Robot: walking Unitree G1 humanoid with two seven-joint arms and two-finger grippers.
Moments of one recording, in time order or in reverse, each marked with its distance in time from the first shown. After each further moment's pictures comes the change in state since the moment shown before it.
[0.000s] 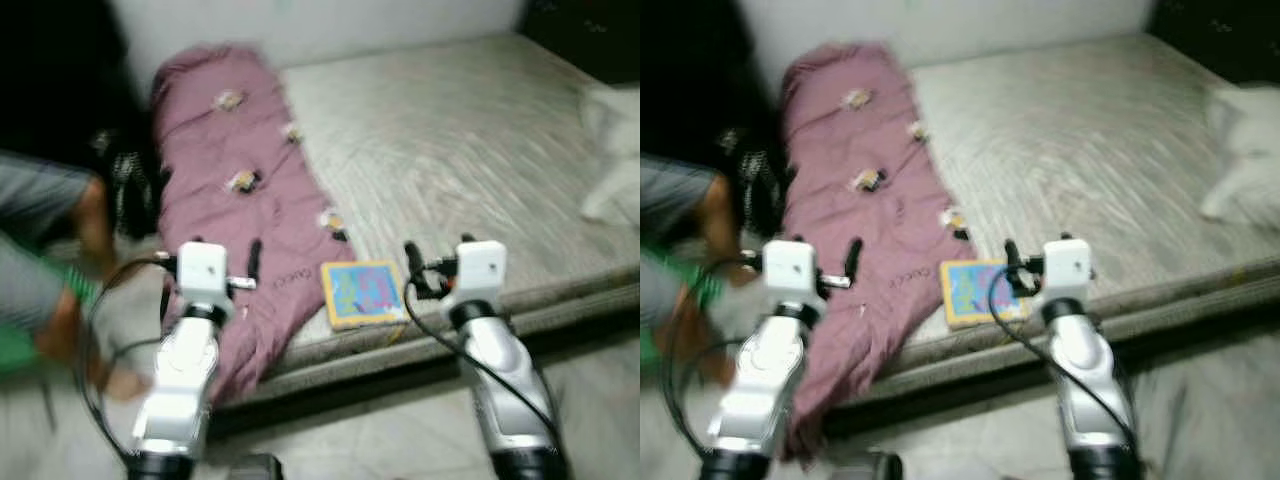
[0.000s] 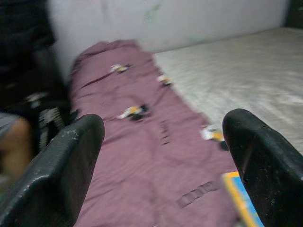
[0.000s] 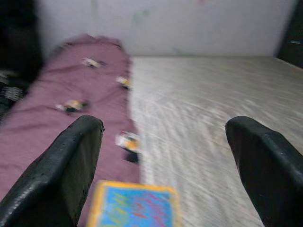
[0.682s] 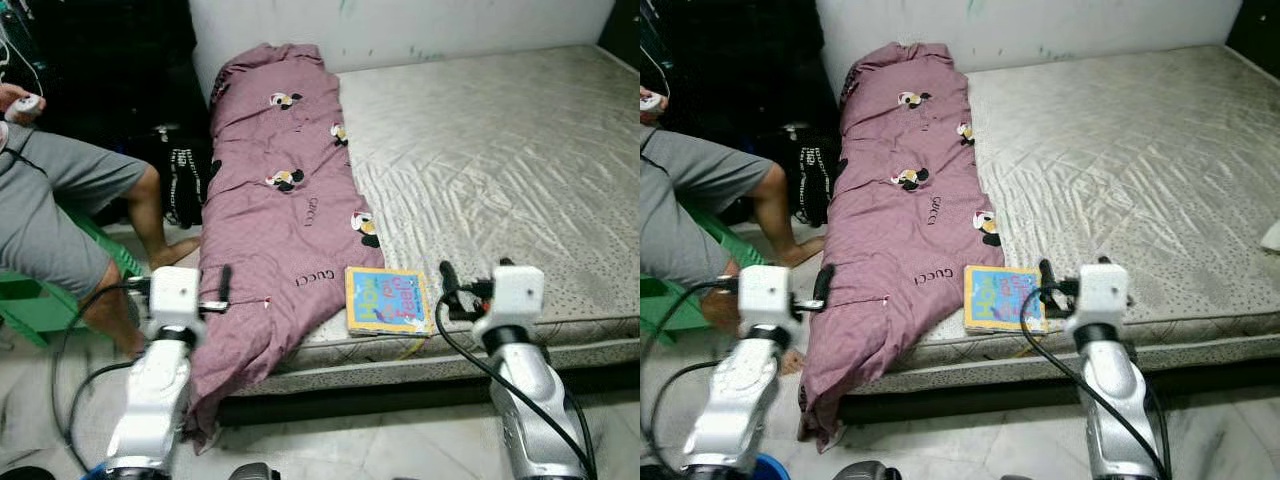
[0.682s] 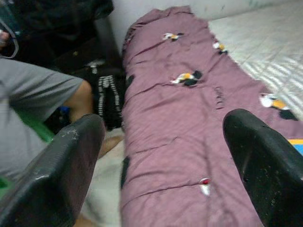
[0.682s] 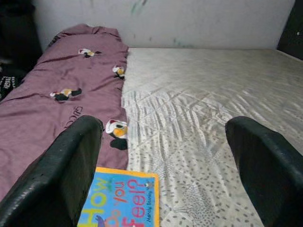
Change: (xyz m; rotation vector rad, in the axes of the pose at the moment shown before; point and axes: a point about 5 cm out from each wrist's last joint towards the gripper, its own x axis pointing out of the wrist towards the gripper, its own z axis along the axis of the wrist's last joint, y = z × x) left arm -0.014 0.035 -0.031 0.053 0.110 0.053; right arm -0.033 -0.041 -0.021 -0.037 0.055 -0.136
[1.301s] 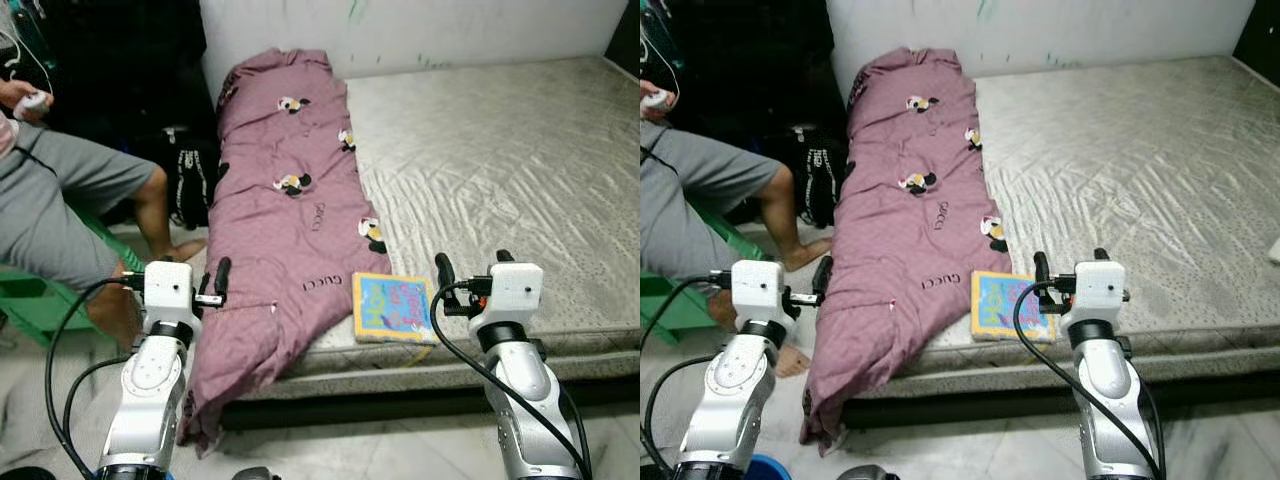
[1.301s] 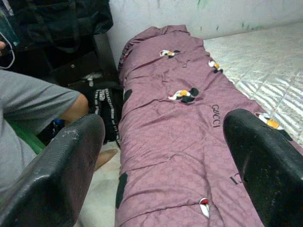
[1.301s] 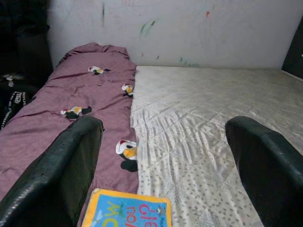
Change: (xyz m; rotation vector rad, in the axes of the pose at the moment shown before) left arm 0.004 -0.003 0.010 -0.037 -0.061 -0.047; right arm 0.003 0.006 0.010 -0.007 -0.056 0.003
